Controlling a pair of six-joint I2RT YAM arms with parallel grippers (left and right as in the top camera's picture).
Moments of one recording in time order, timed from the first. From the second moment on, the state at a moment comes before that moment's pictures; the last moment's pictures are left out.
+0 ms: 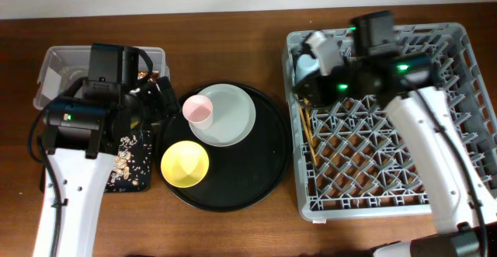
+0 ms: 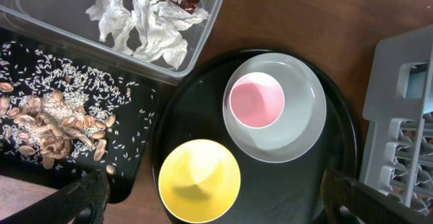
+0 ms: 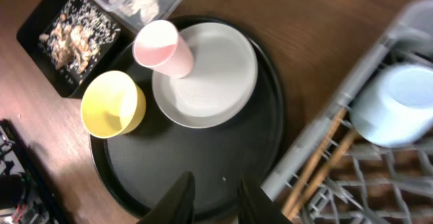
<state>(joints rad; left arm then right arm) -0.16 1.37 1.60 -1.25 -0.10 -0.48 0.24 1.59 1.61 -1.04 -0.51 -0.23</state>
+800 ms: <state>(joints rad) -0.16 1.37 1.60 -1.25 -0.10 -0.48 0.71 2.12 1.61 -0.36 -0.38 -0.17</state>
